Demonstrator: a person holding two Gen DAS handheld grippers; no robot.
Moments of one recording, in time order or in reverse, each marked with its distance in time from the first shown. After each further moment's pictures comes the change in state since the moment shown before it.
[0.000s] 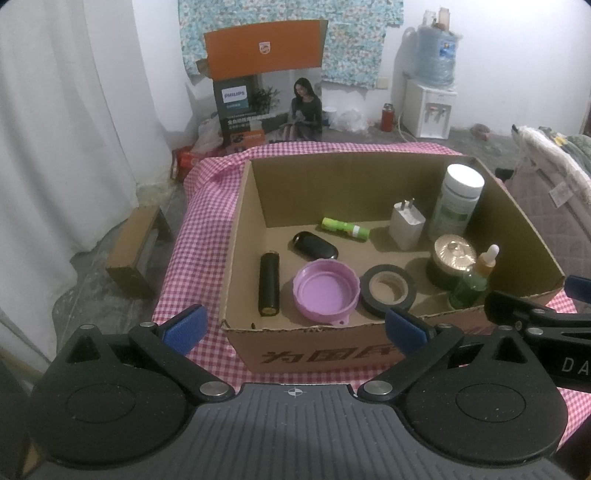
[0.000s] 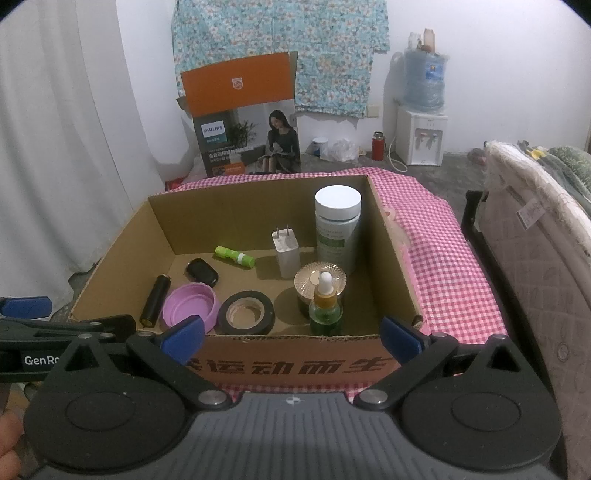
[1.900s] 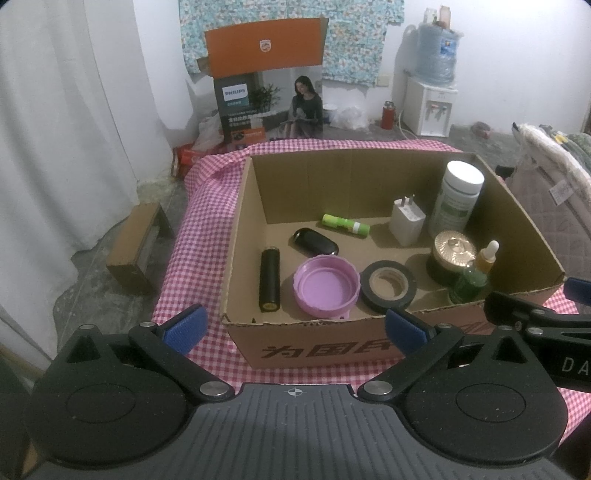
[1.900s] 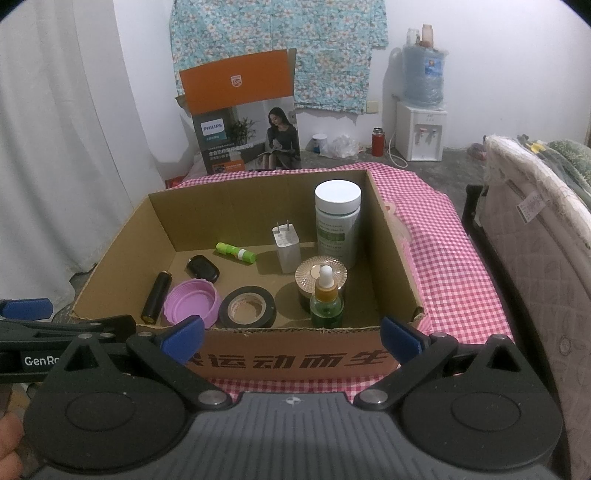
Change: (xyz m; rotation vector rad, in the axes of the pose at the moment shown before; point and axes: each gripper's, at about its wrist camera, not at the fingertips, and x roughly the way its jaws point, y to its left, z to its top) left arm -0.001 -0.001 -0.005 -0.001 0.004 0.004; right arm 0.001 0.003 -0.006 0.004 0.006 0.003
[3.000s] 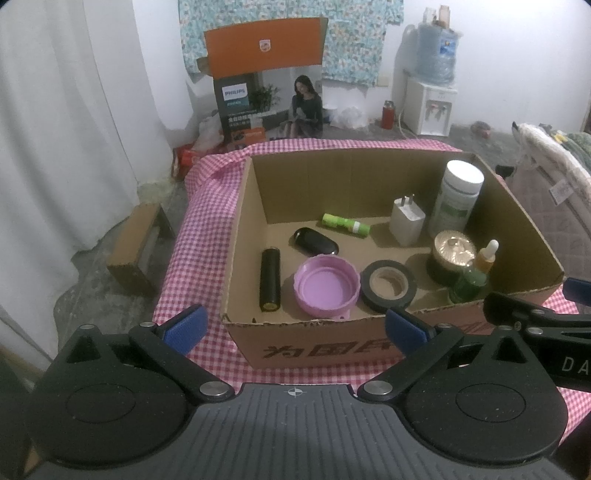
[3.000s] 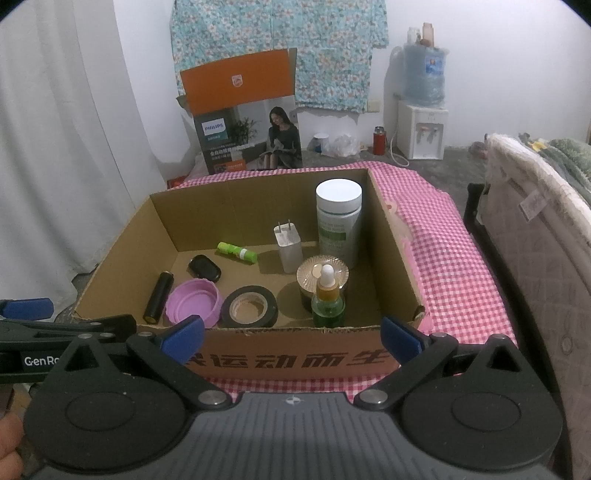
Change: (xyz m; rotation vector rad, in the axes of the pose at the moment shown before) left arm -0.002 -0.002 -0.001 -0.002 0.003 0.003; right arm 0.001 0.001 -0.001 0.004 0.004 0.005
